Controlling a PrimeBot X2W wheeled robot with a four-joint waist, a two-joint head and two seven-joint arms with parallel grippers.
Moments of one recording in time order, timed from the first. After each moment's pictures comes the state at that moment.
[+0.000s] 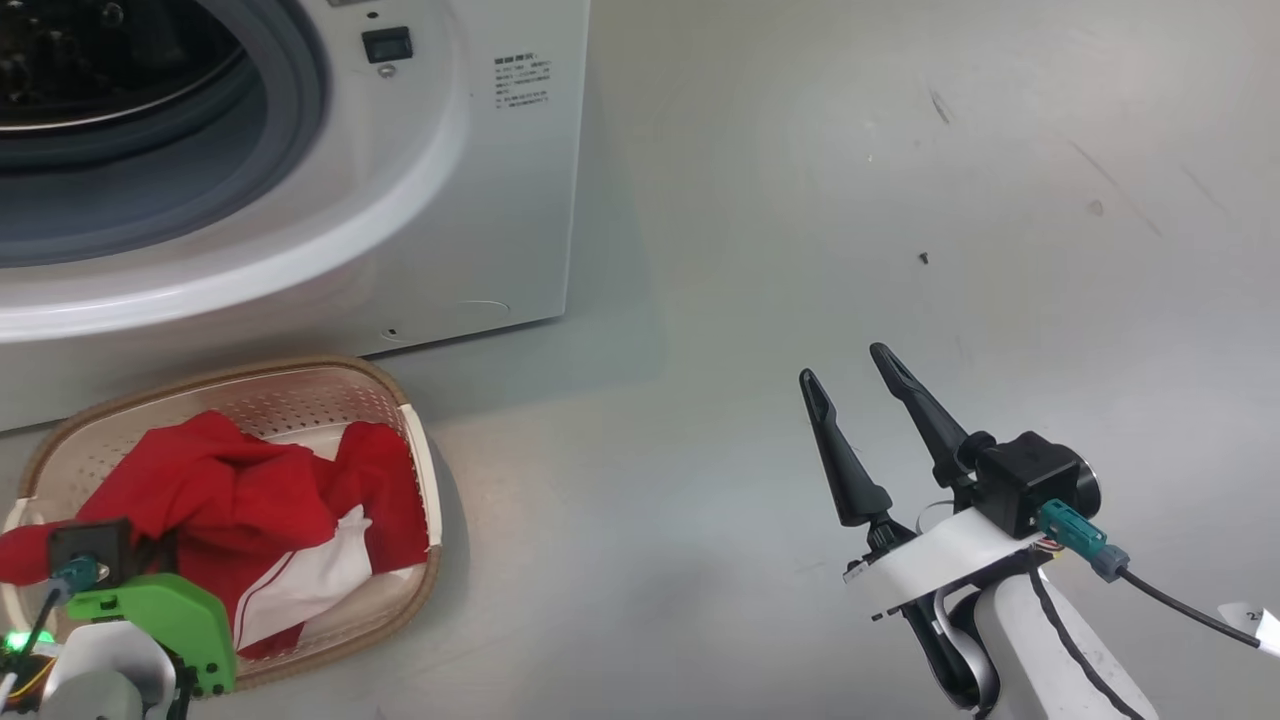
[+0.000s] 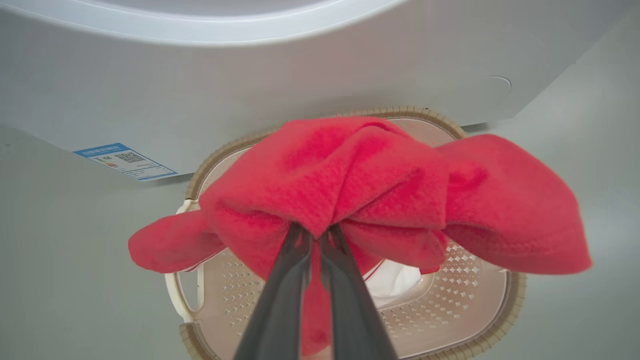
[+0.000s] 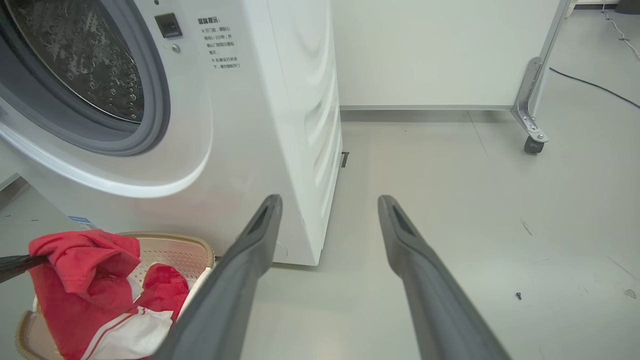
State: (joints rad) left arm -0.29 0.19 0.00 0.74 -0.20 -0.01 -0.09; right arm -0.18 -0.05 0.34 0.18 0.30 0.09 -0.25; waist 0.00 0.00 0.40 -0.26
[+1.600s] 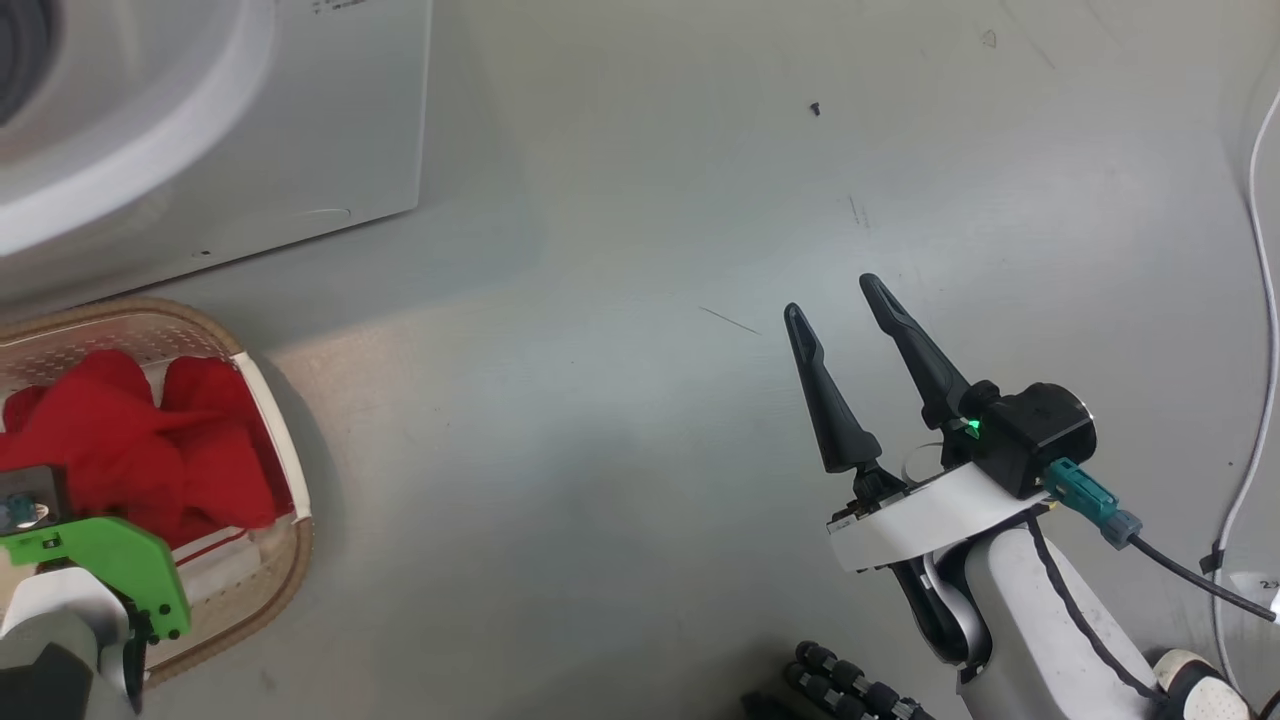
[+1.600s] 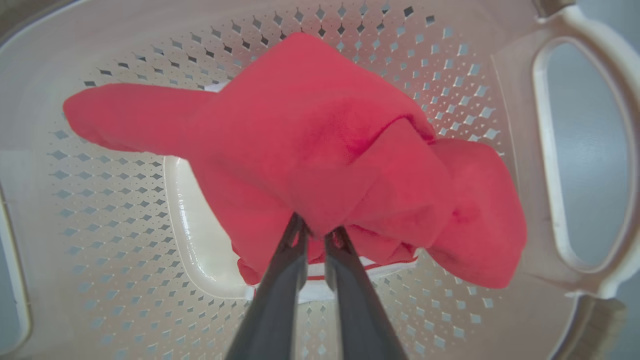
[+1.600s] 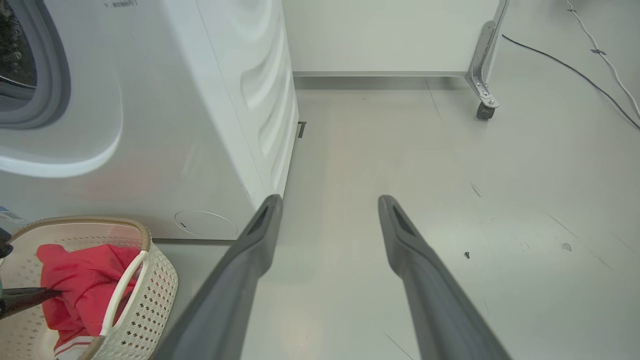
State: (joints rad) left arm -0.51 0.23 0.03 1.03 -0.22 0.03 -0.02; right arm -0.25 -0.04 0.36 0.11 0.32 0.07 -0.25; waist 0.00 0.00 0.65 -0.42
